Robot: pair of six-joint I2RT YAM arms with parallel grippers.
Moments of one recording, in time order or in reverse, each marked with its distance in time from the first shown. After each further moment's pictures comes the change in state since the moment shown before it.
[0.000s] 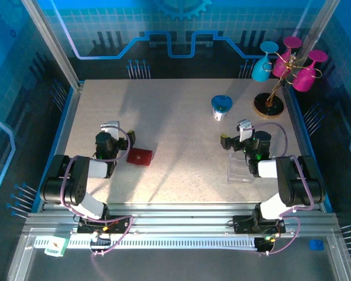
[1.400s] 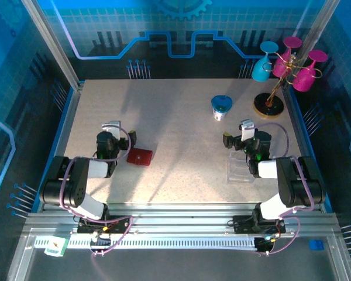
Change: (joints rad) left arm -0.028 -0.038 0.027 -0.087 -0.019 0.010; right arm 0.000 -0.017 -0.006 -0.013 0.115 0.026
